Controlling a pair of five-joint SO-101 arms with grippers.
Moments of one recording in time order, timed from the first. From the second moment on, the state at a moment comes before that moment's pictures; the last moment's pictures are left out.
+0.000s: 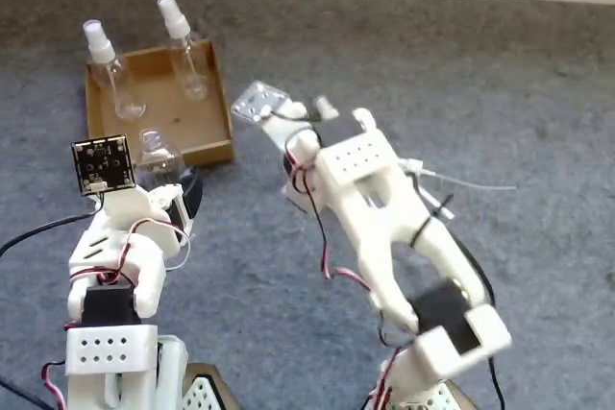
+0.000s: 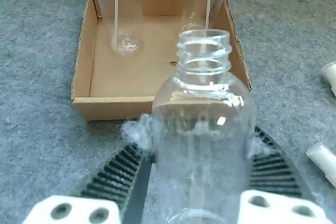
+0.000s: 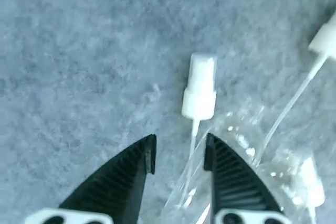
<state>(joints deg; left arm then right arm) -10.2 -76.9 74.0 43.2 12.1 -30.2 3.3 5.0 74.9 29.9</state>
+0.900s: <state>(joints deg) -10.2 -76.9 74.0 43.2 12.1 -30.2 25.2 -4.9 74.9 35.5</state>
